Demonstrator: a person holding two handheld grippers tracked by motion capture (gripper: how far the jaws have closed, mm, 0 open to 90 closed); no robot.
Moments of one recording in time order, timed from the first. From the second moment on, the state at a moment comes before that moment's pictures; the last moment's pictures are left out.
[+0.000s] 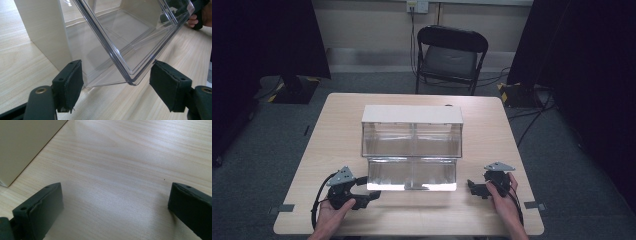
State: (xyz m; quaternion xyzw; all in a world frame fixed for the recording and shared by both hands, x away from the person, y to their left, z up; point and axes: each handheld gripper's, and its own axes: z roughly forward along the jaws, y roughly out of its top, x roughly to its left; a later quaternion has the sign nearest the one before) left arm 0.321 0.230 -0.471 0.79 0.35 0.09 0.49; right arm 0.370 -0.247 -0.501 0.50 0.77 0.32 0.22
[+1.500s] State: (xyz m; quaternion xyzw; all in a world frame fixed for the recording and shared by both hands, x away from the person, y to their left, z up) left arm 0.317 0.232 -0.458 0.76 0.36 0.12 0.53; right arm 0.370 -0.247 -0.501 0.50 0.77 0.32 0.22
